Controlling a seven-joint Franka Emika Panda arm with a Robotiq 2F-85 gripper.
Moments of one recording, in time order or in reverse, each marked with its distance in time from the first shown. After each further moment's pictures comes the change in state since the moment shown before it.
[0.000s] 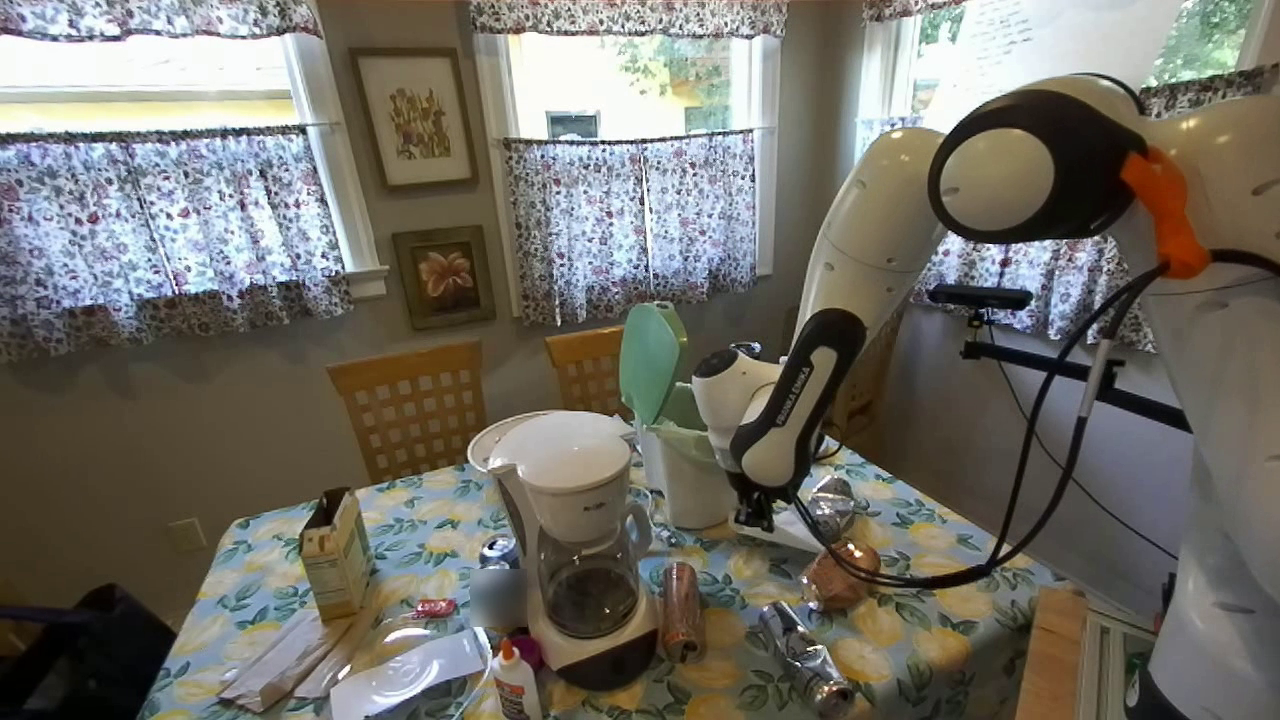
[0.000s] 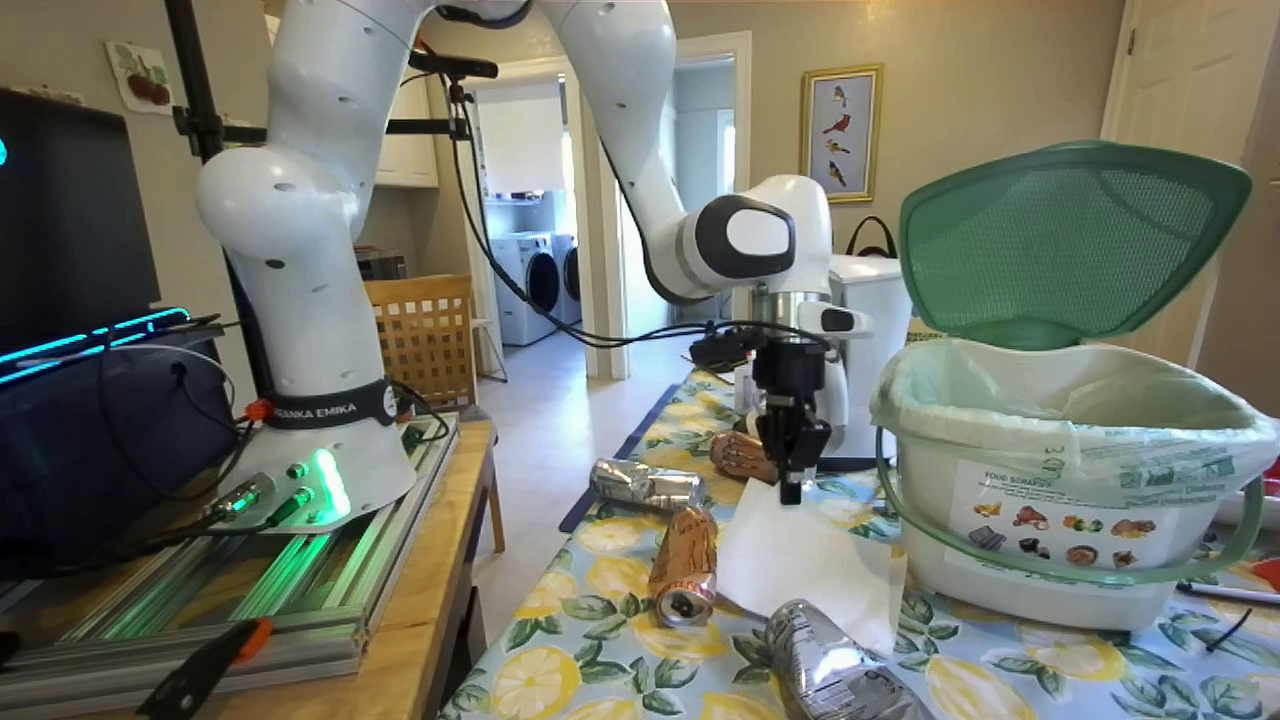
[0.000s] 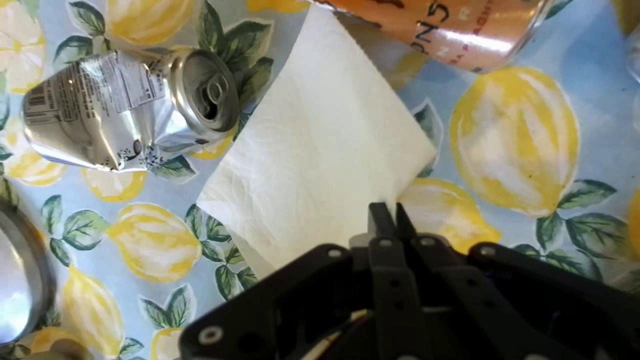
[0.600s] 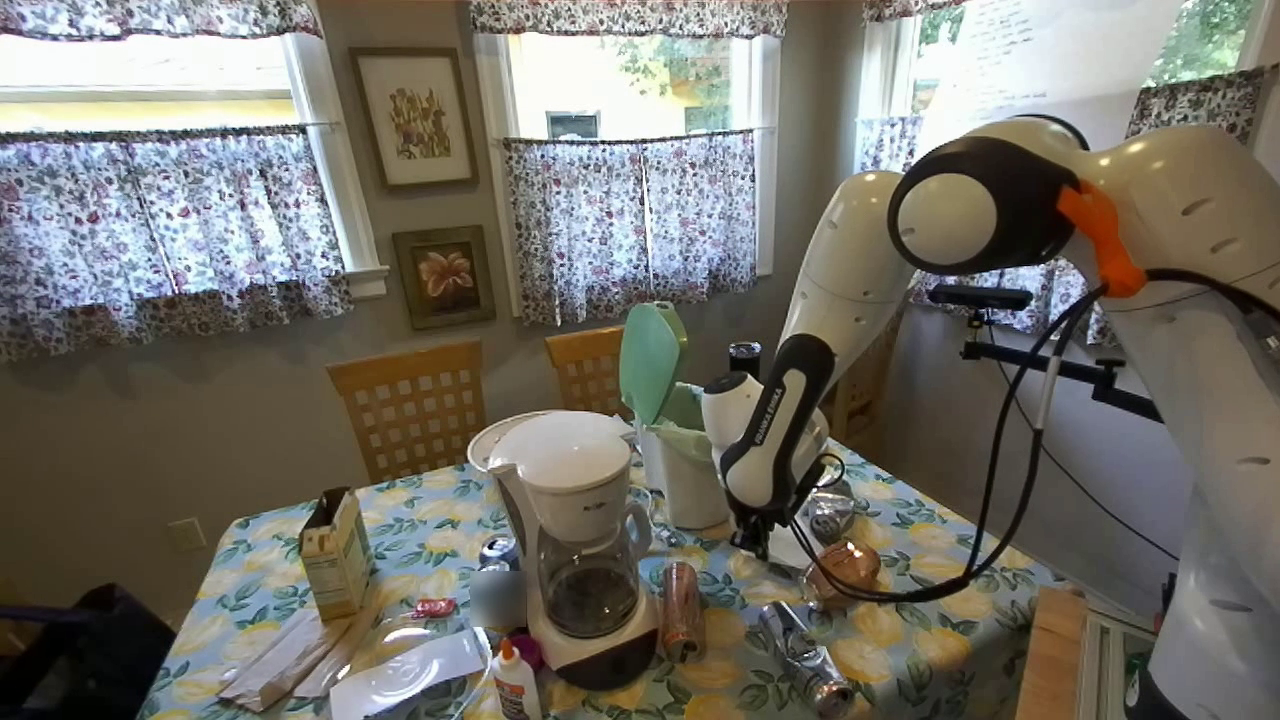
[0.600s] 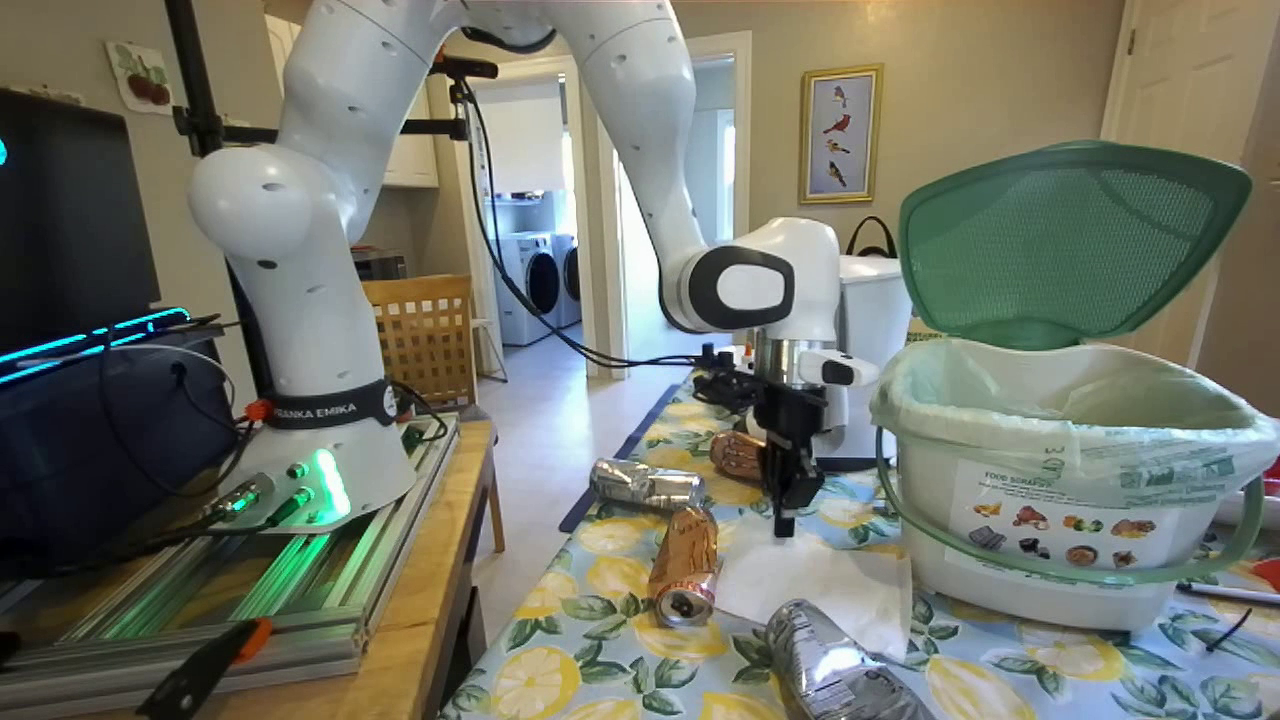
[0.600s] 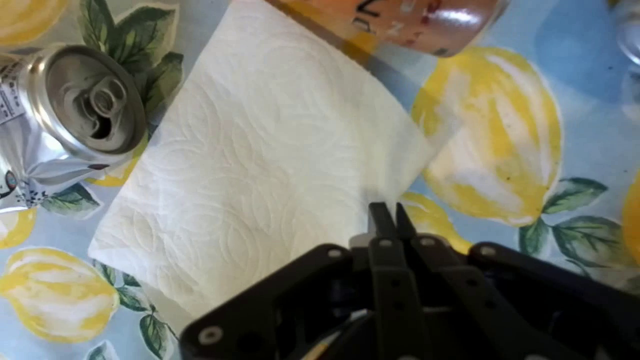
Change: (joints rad) arm -0.064 0.118 0.060 0.033 0.230 0.100 -0.140
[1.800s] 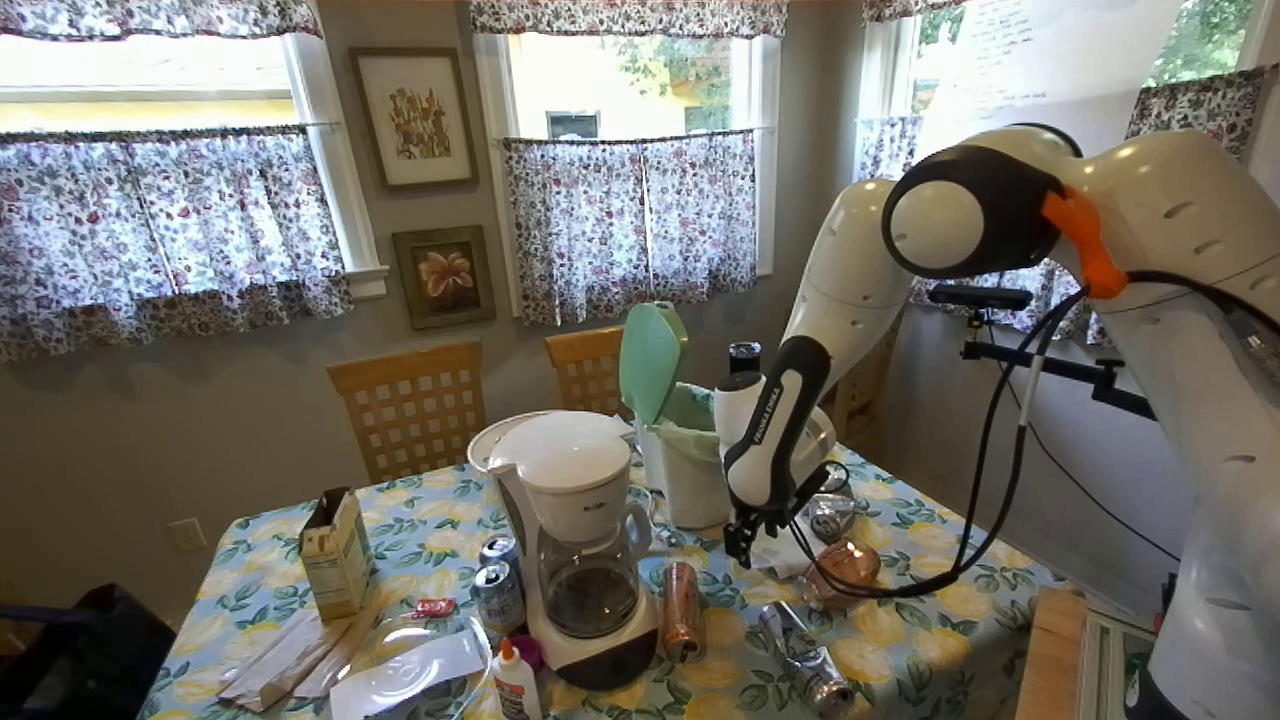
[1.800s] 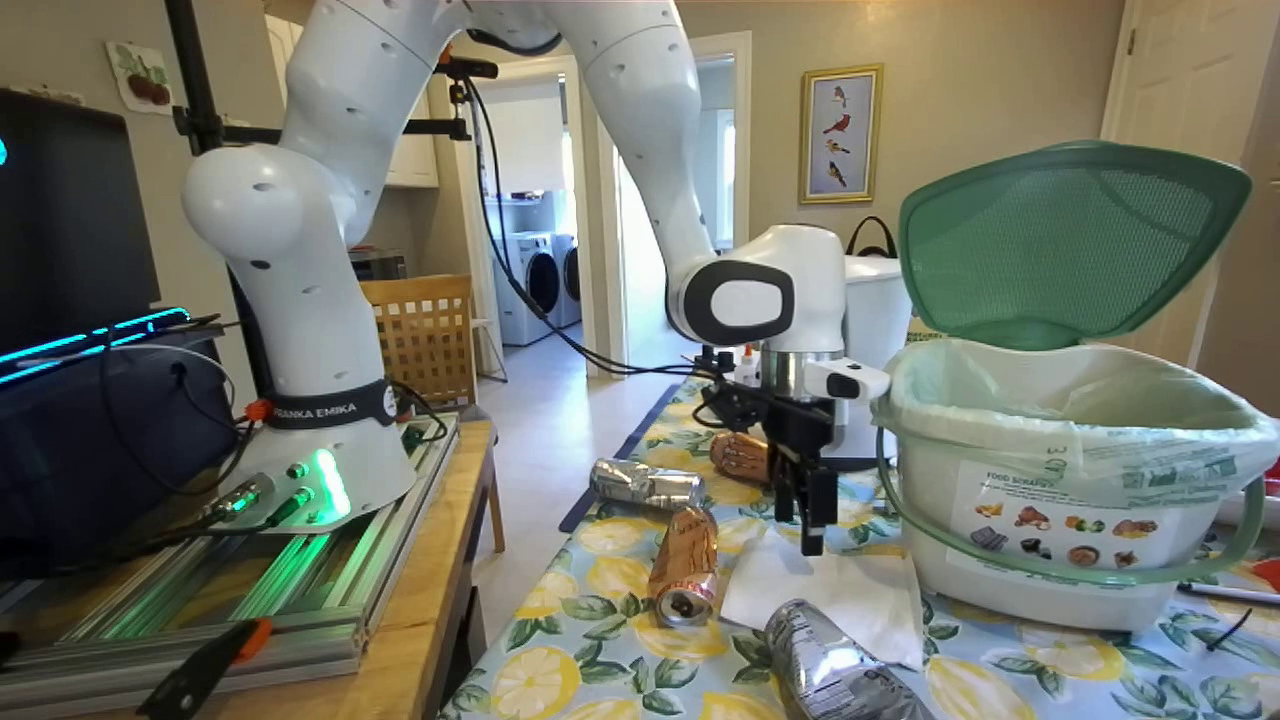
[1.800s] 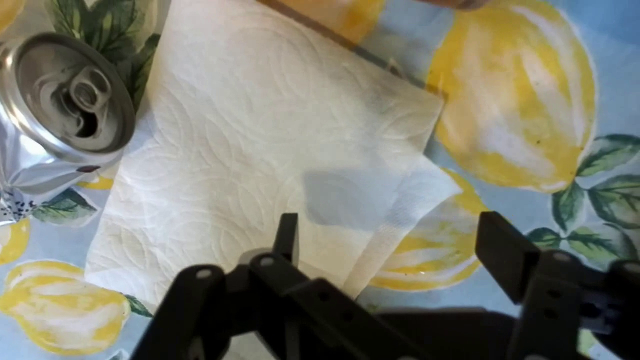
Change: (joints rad) arm -0.055 0.029 0.024 0.003 0.077 0.092 -0.018
